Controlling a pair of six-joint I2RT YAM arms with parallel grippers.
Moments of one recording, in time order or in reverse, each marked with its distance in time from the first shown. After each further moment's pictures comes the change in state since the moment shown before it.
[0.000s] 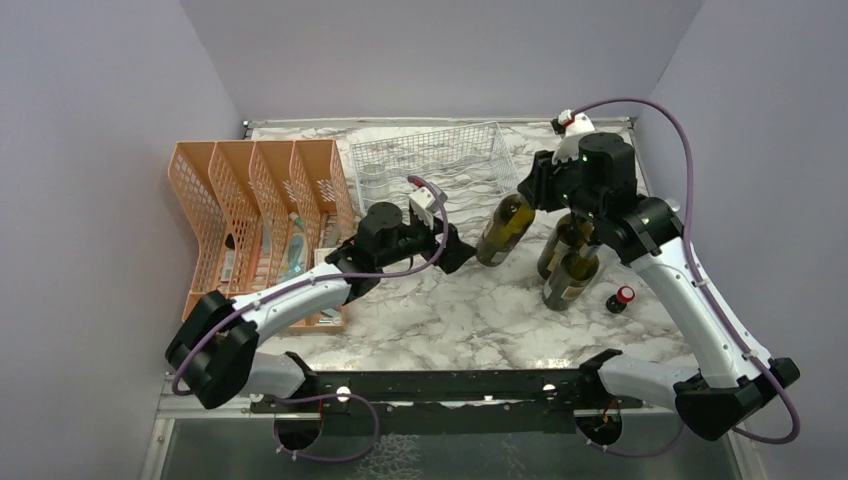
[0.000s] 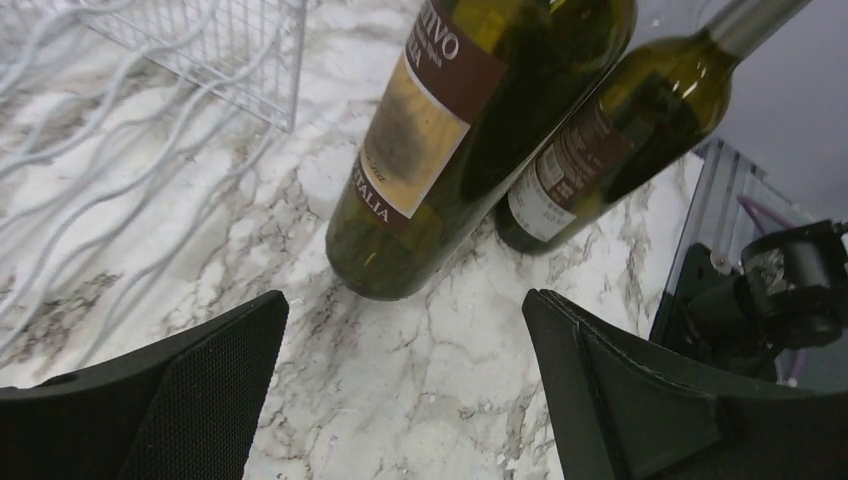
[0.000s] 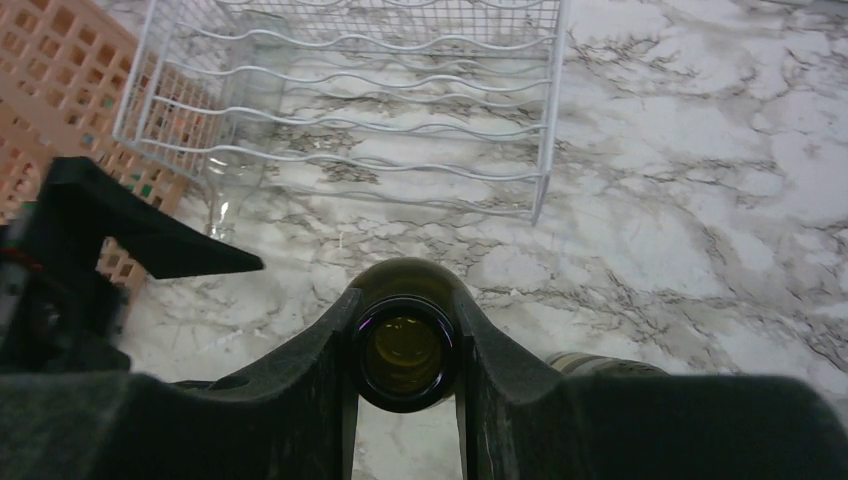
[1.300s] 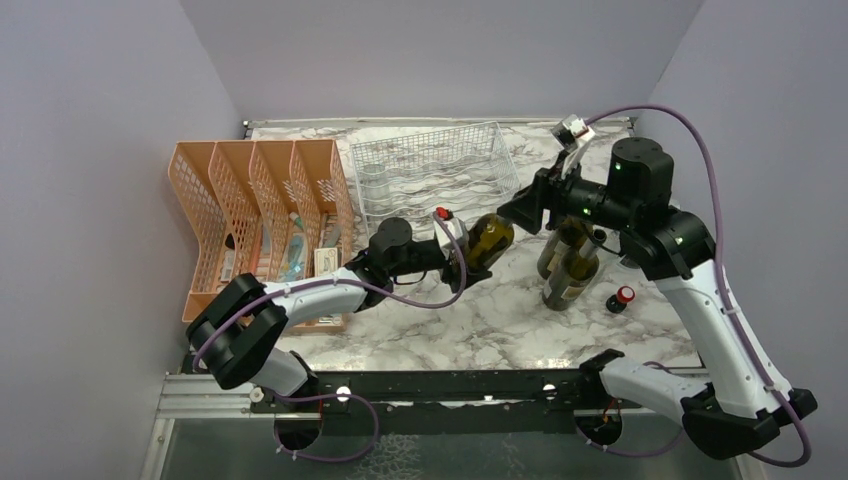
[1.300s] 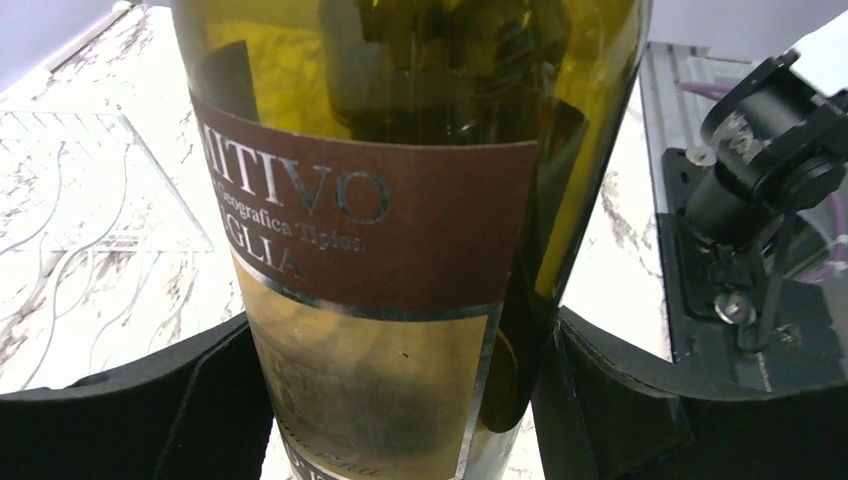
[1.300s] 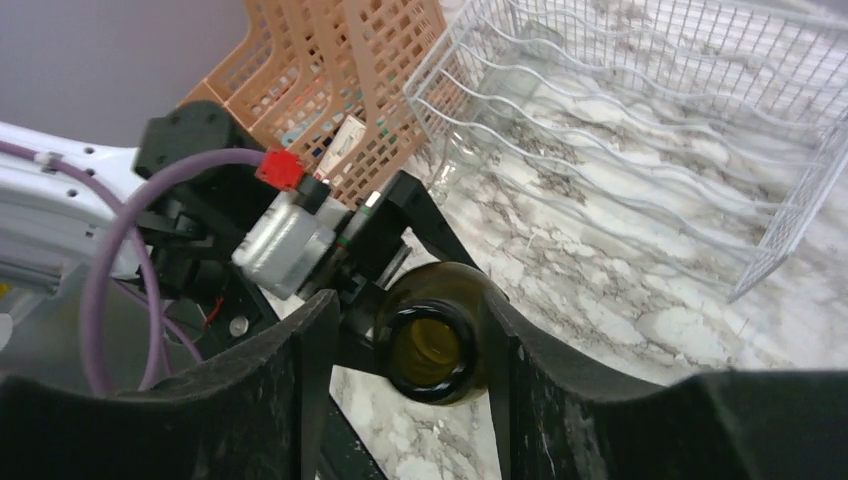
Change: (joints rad) left arm -0.082 0.157 -0.066 0.353 0.237 0.277; right arm -0.007 -0.104 0.035 -0.027 -0.539 -0.012
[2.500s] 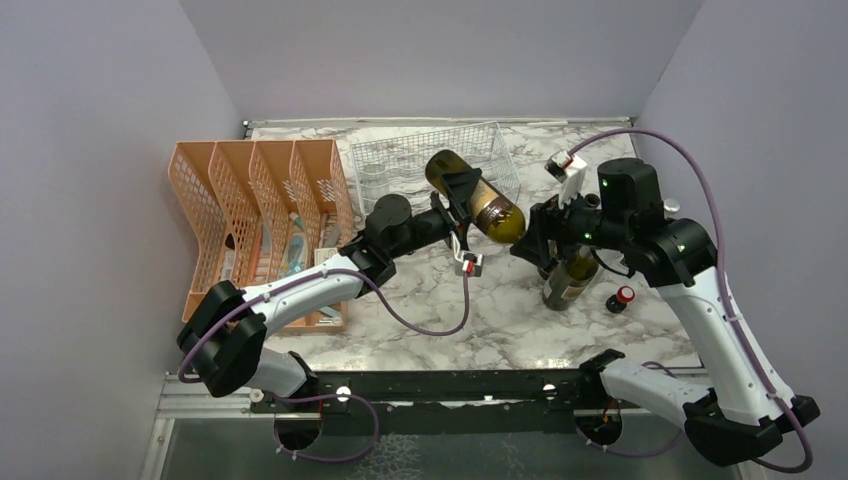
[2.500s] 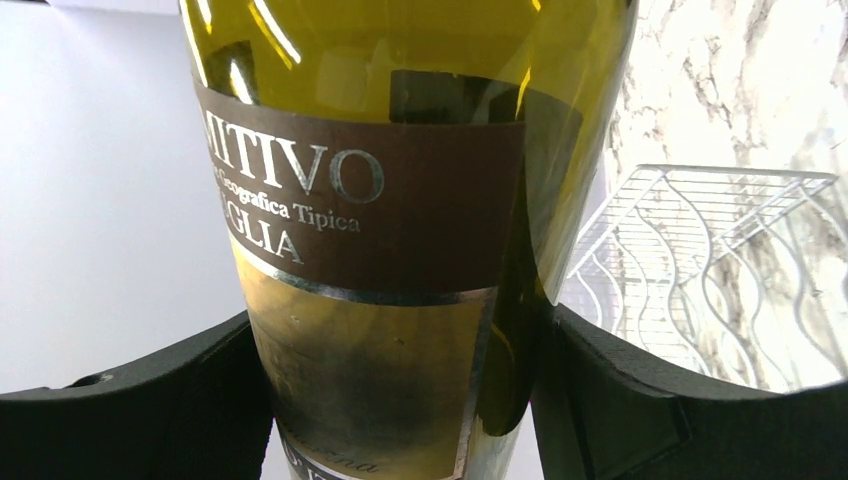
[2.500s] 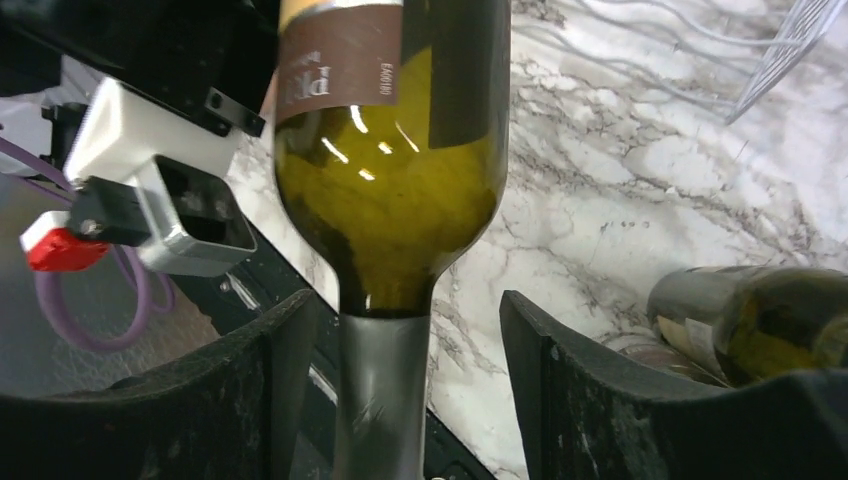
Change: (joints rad) left arm 0.001 -0.053 0.183 -0.143 -0.210 1.494; right arm 0.001 -0.042 -0.013 -0.302 0.077 -0.093
